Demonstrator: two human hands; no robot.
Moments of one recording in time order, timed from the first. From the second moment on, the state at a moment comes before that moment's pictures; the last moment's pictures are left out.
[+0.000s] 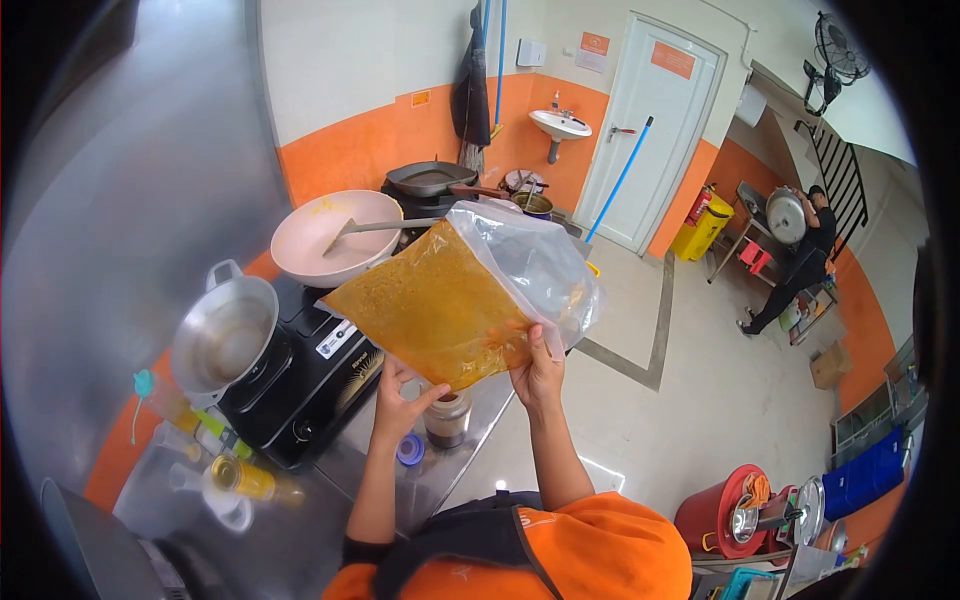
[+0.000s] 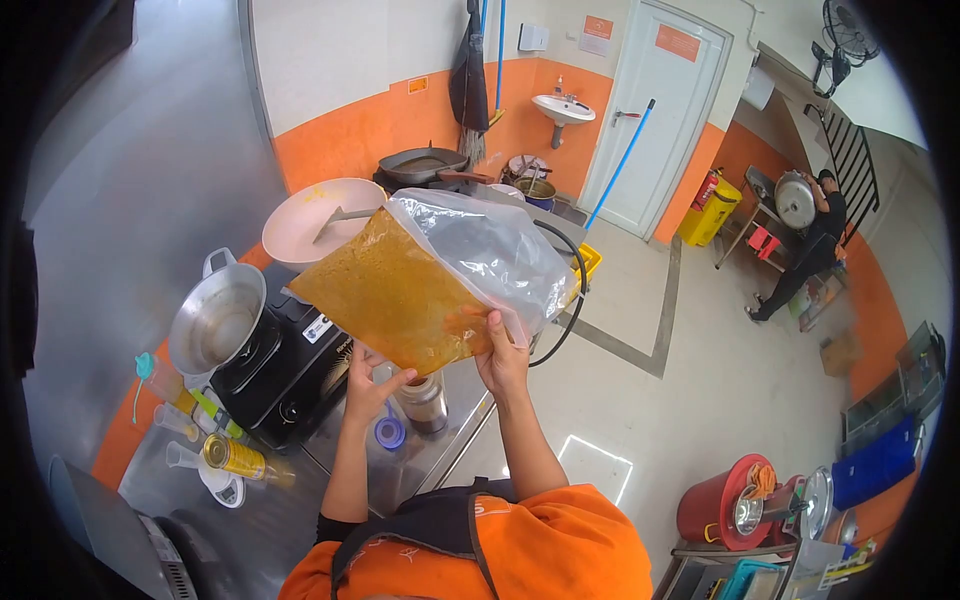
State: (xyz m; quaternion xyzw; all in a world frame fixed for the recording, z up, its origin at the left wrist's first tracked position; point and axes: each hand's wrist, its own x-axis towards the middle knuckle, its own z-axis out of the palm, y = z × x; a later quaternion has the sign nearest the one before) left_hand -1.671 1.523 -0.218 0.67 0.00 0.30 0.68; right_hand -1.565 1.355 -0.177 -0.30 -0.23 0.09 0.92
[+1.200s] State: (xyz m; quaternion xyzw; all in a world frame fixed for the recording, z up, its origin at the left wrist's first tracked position) left_hand -1.662 1.512 -0.195 0.71 -0.02 0.28 0.64; right_hand -1.564 1.356 -0.168 -0.30 -0.27 0.11 0.91
